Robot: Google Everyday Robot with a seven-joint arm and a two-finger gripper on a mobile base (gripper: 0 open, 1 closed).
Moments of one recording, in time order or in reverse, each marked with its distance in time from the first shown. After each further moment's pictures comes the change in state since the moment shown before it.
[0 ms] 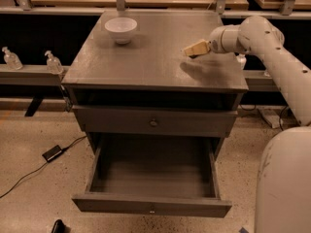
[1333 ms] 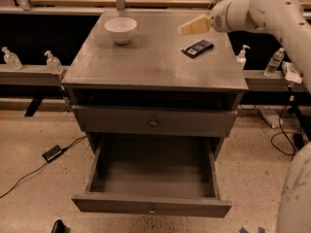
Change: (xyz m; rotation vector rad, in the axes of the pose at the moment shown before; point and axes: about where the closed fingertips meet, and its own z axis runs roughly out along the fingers) arm -0.089 0.025 -0.069 -0.023 -0.071 0.006
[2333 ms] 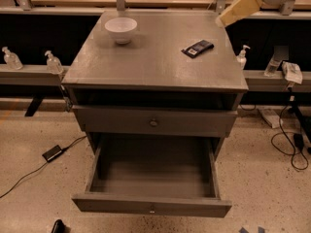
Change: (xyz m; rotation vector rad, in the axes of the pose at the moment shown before) arm -0.038 -0.002 -0.164 0.032 0.222 -0.278
